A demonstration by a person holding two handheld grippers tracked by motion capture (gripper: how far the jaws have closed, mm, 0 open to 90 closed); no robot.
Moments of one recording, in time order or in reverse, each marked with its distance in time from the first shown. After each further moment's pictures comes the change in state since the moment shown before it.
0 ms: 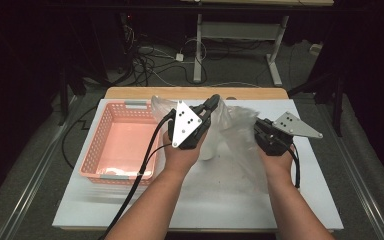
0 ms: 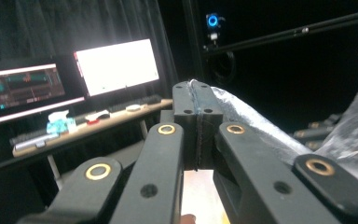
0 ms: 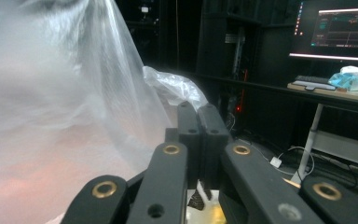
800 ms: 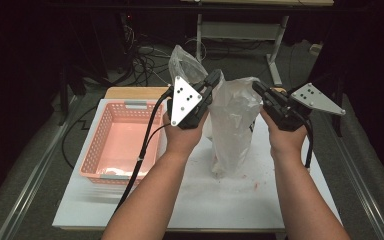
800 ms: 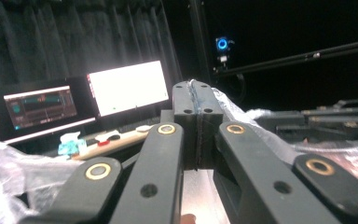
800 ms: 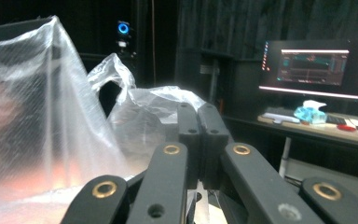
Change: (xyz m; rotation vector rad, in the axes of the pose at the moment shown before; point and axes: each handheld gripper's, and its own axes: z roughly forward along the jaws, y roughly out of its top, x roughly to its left) left arm 0.019 0.030 0.016 -0.058 0.037 0.000; right arm -0.027 0.057 0.004 -0.113 -0.089 -0.014
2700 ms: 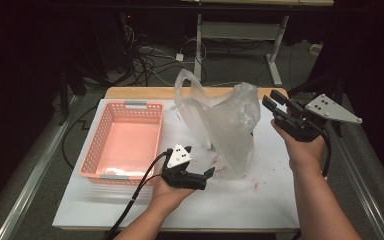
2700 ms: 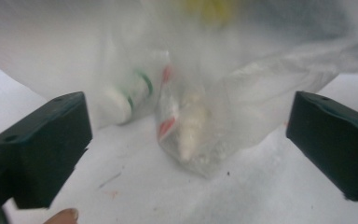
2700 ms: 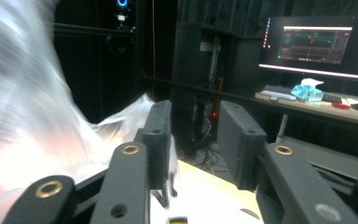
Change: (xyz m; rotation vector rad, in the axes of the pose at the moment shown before) left arm -0.036 -0.148 -0.067 0.593 -0.232 -0.280; right arm -0.021 -0.014 -0.035 0.094 0.012 -0.013
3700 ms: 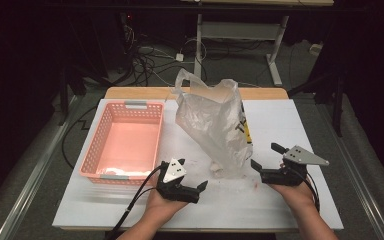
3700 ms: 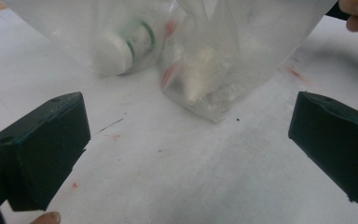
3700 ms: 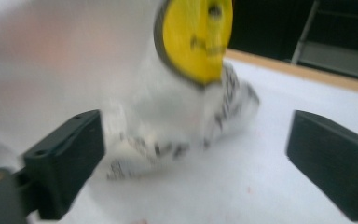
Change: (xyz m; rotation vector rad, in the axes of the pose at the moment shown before) left arm 0.001 -0.041 -0.003 0.036 0.017 0.025; right arm 0.020 -0.133 -0.033 0.329 0.027 0.055
